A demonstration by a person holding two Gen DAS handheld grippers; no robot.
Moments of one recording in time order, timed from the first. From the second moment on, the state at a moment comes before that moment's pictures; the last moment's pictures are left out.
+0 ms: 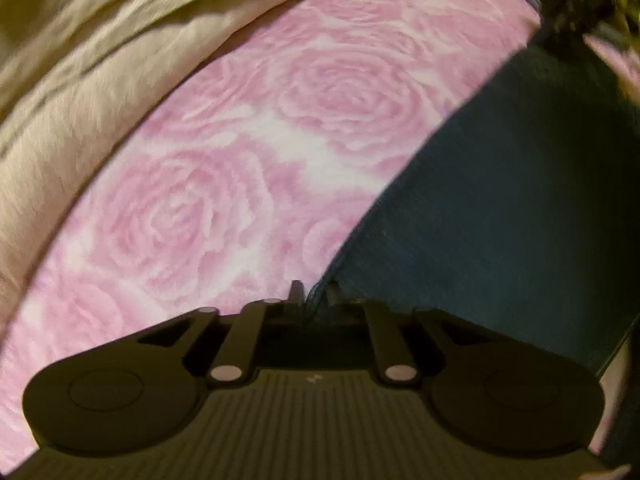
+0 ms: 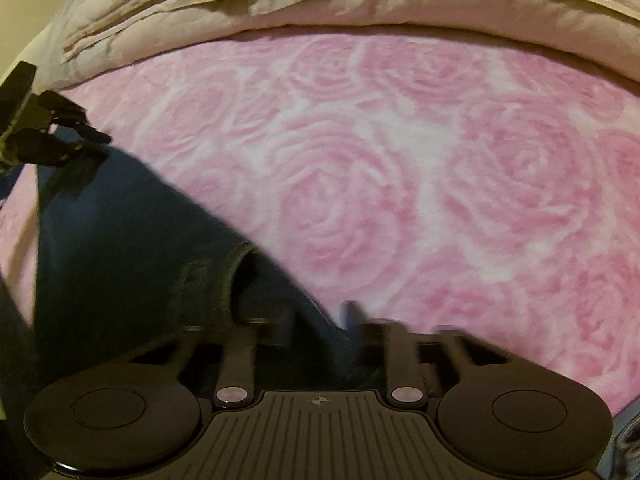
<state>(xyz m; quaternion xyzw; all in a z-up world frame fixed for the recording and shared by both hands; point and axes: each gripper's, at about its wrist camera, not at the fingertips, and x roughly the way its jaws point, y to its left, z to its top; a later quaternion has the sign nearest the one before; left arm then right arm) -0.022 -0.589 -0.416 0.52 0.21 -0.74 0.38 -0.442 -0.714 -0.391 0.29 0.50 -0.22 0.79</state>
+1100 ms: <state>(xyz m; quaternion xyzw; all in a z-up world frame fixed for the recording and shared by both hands) -0.014 -0.202 -0.343 0.25 0.54 -0.58 0.56 -0.531 -0.303 -0.328 0.45 0.28 -0.55 0.64</state>
